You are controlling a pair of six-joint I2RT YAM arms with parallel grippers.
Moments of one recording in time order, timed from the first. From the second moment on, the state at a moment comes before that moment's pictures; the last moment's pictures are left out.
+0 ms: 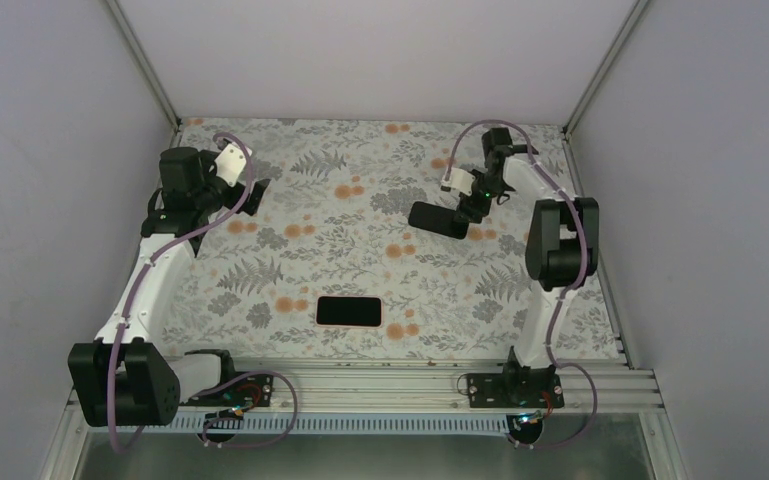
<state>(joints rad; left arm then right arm) 0.03 1.18 0.96 -0.27 0.32 0.44 0.09 1.99 1.54 -0.88 -0.31 -1.17</state>
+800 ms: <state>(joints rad) 0.03 1.21 0.96 -0.27 0.32 0.45 0.10 2.28 1.80 -1.12 -0.42 -1.16</state>
